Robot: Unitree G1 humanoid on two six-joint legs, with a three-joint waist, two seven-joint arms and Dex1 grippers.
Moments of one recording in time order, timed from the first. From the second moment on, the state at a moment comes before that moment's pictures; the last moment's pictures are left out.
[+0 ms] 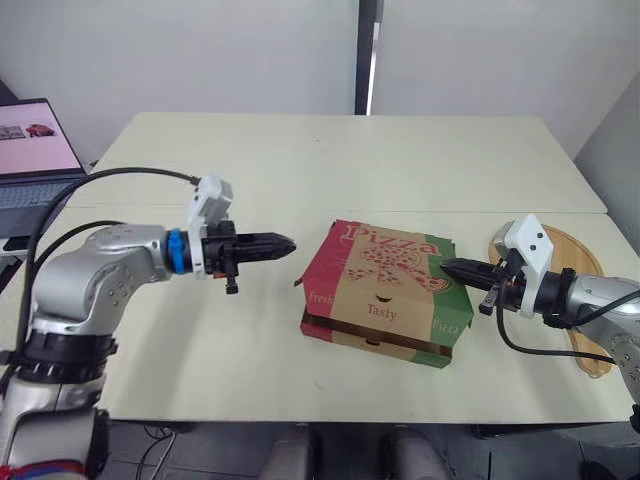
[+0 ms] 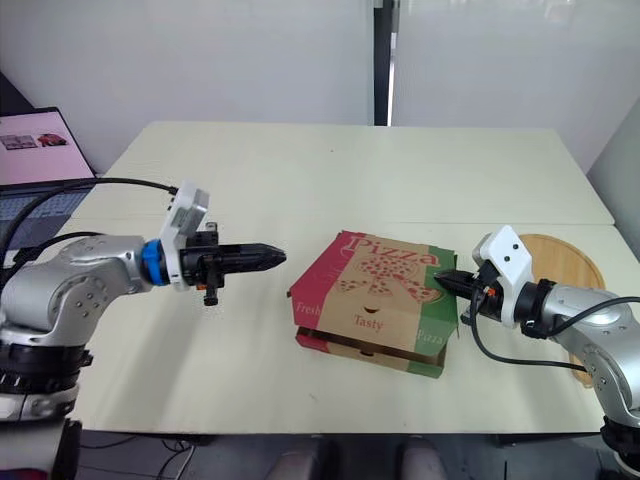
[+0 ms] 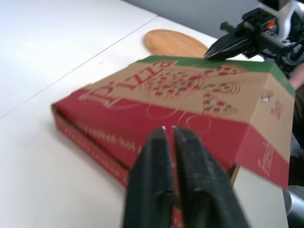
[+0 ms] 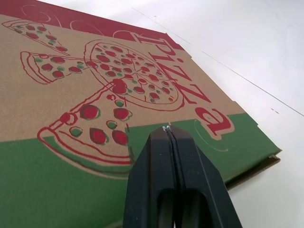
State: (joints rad) left arm -0.61 0.80 0.00 -0.06 -0.68 0.75 -1.14; right arm -0.21 -0.81 -0.17 -0.55 0.58 0.84 0.72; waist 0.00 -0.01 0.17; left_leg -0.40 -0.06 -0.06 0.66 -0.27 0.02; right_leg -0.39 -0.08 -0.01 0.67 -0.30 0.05
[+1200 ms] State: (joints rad) left arm -0.69 0.67 -0.15 0.01 -0.48 0.60 -1.27; right arm 0.01 -0.93 -0.20 -0.63 0.61 0.84 0.80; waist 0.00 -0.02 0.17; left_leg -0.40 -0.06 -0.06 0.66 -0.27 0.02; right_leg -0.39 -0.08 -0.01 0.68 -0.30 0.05
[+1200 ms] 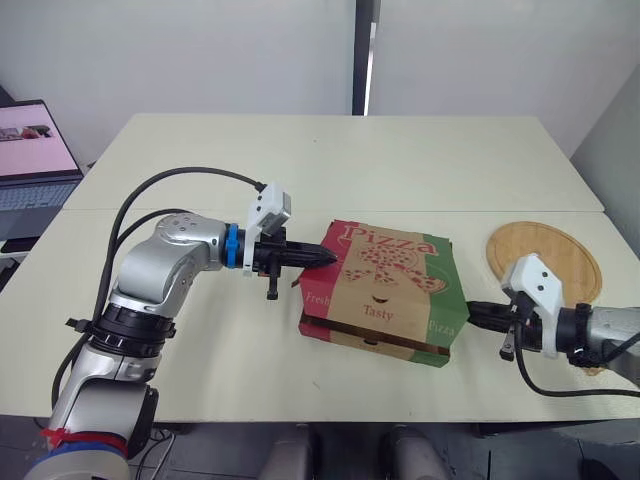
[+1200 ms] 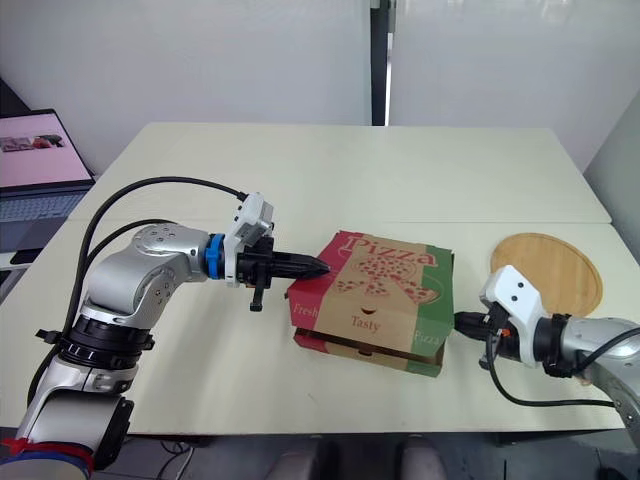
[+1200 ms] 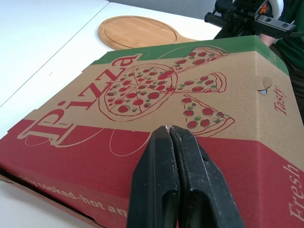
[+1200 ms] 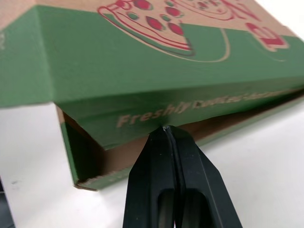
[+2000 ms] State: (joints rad) left arm -0.70 0.65 -0.25 0.01 -0.33 0.51 -1.28; right arm 0.11 -0.97 -0.24 -0.65 0.57 0.79 0.83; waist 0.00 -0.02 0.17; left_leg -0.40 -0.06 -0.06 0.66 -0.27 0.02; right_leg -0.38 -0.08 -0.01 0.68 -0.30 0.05
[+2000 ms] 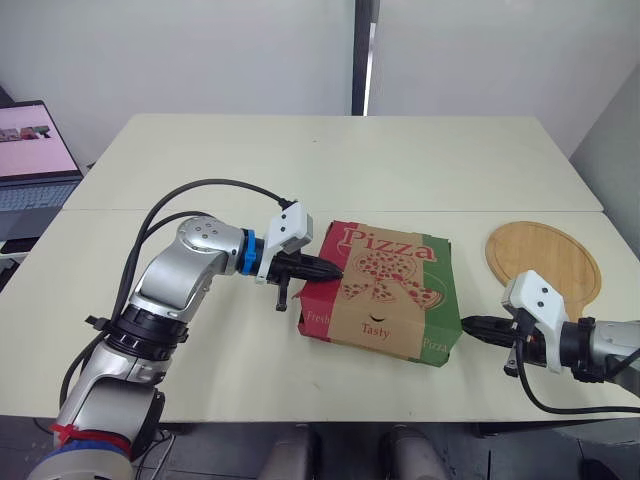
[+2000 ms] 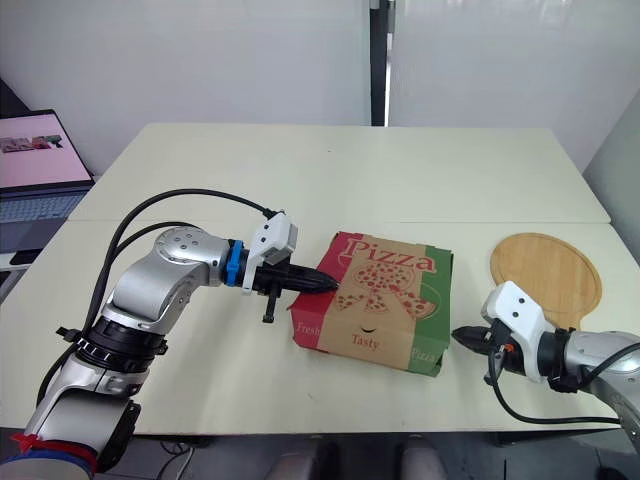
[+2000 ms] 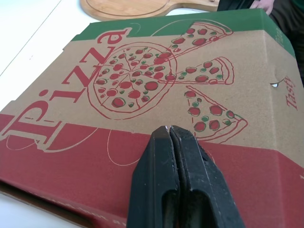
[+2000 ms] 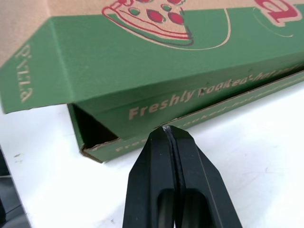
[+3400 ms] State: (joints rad) left arm -0.56 0.85 -0.15 -0.01 -0.34 0.49 -1.36; right arm -0.24 -0.83 0.06 -0.57 0.53 0.71 0.82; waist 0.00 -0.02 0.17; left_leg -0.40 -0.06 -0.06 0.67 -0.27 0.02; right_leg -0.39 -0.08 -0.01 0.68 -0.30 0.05
